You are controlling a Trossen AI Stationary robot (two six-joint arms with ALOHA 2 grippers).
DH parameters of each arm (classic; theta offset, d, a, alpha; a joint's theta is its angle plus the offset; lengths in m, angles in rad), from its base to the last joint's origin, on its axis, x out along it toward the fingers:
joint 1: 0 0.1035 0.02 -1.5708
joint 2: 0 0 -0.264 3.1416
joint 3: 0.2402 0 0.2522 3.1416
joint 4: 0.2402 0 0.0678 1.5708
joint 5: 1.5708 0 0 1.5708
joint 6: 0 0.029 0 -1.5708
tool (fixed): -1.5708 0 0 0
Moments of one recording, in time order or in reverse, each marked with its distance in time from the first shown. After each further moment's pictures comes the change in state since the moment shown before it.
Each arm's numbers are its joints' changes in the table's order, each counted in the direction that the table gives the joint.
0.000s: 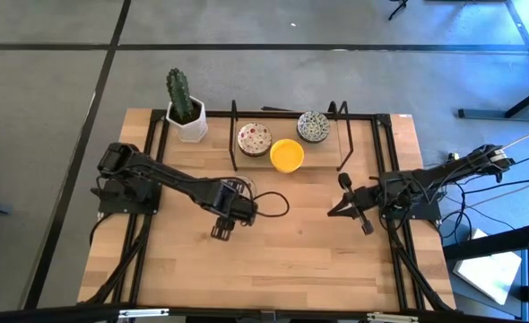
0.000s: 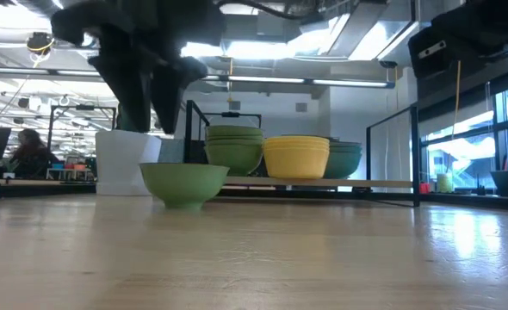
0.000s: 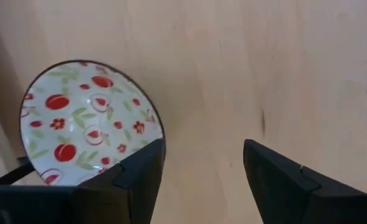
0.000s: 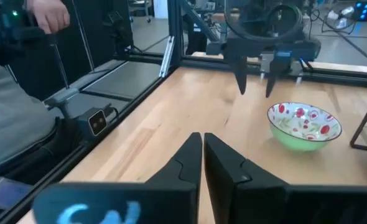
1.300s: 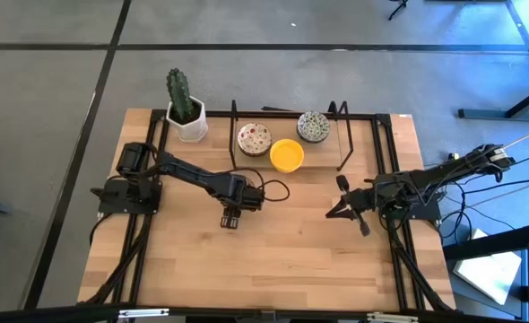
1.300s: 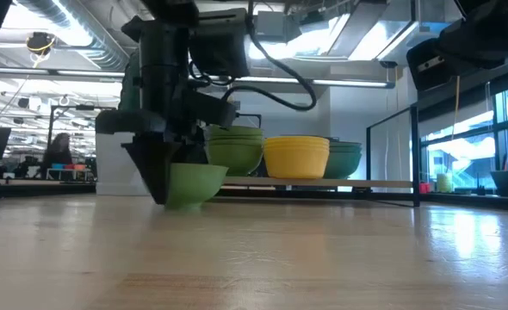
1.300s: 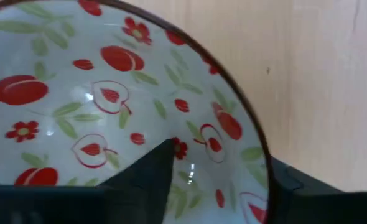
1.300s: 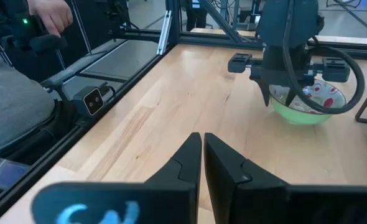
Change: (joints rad) left arm 0.150 0.138 -0.142 -0.203 -0.034 0.026; right arm 0.000 0.047 0.000 0.040 -0.002 0.014
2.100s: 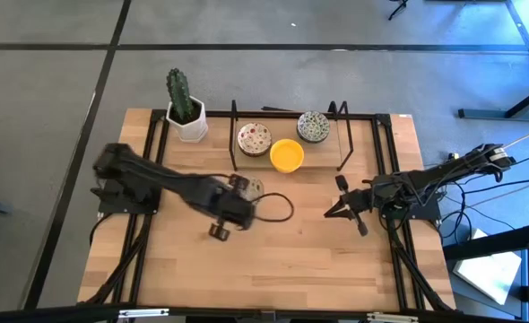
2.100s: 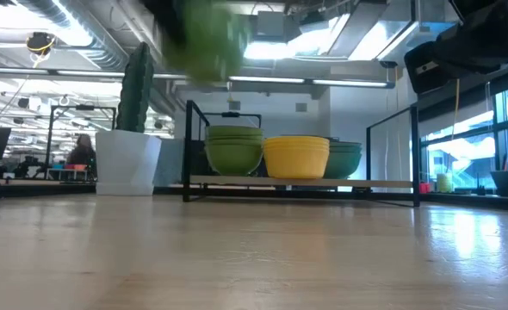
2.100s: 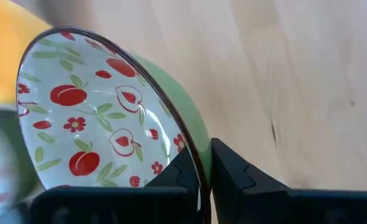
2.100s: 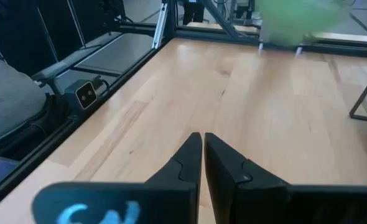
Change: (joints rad) left arm -0.204 -0.142 0.395 0.379 0.165 0.060; right arm 0.000 0.026 0.000 -0.003 -0.019 -0.021
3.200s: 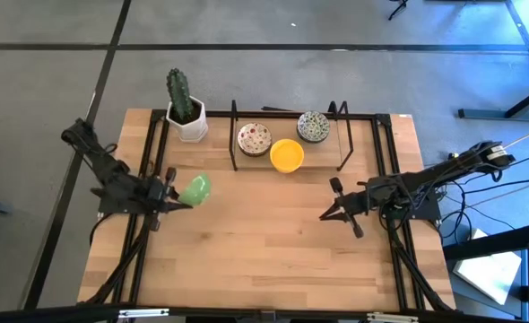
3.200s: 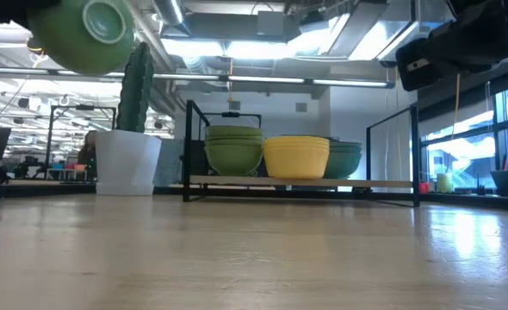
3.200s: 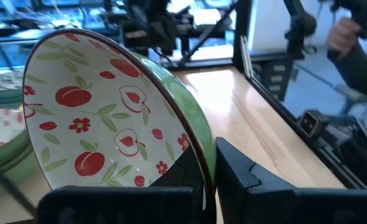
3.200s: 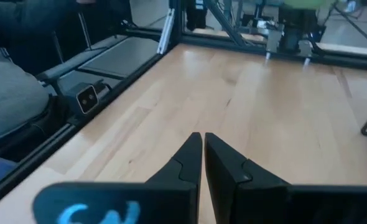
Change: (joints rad) left arm -0.424 -1.381 -1.191 -0.889 0.298 -0.209; right arm 0.000 0.133 0.000 -0.157 0.020 -0.033
